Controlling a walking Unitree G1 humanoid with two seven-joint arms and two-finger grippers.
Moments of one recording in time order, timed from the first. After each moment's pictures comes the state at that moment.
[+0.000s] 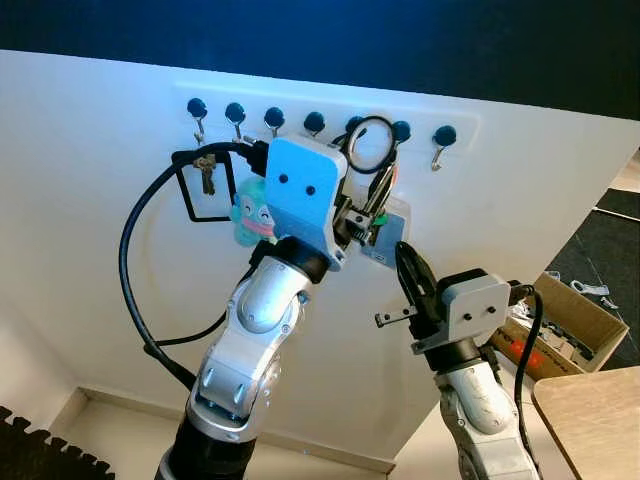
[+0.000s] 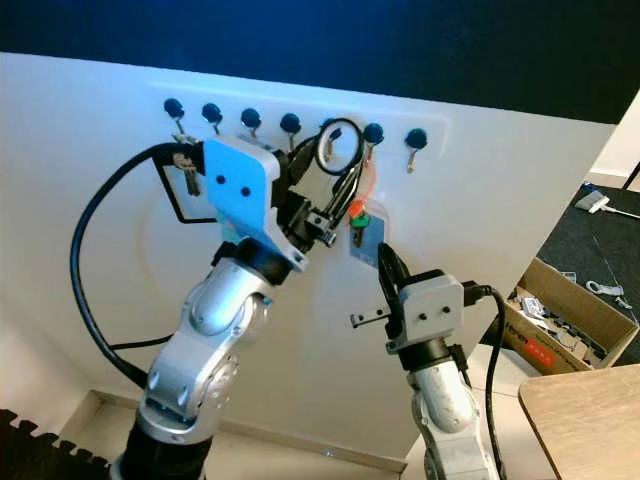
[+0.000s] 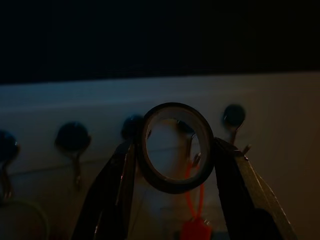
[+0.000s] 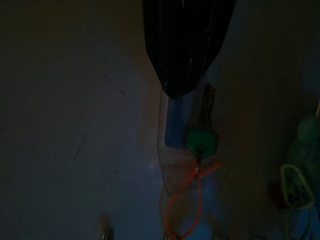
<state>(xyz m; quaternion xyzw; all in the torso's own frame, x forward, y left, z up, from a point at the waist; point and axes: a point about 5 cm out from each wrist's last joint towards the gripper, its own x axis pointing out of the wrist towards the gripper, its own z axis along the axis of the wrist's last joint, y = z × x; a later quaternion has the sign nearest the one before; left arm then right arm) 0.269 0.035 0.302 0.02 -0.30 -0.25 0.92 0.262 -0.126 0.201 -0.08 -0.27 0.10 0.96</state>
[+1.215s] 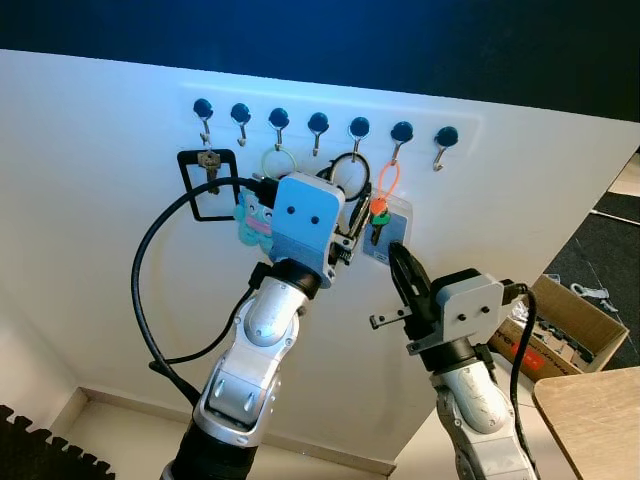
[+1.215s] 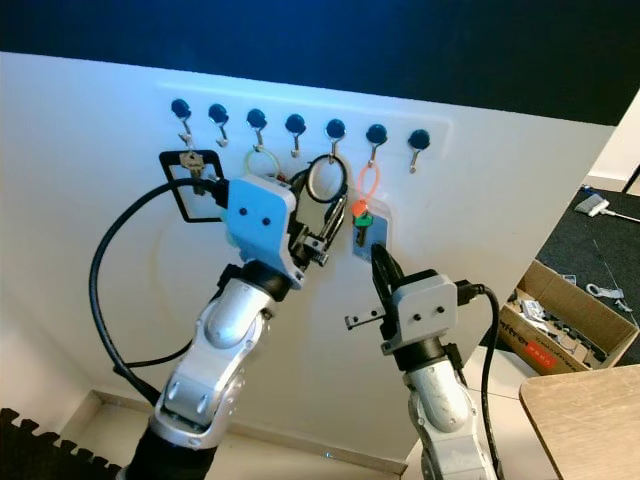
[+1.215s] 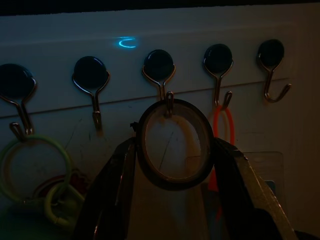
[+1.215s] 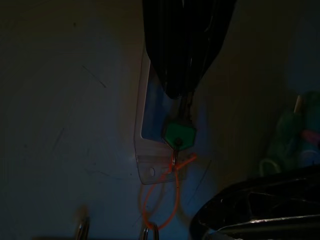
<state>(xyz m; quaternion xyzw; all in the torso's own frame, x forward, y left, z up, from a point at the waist) 0.279 0.032 0.272 0.04 -0.28 -0.23 0.93 0.261 -0.121 0.201 -0.08 -0.27 0.12 0.95</state>
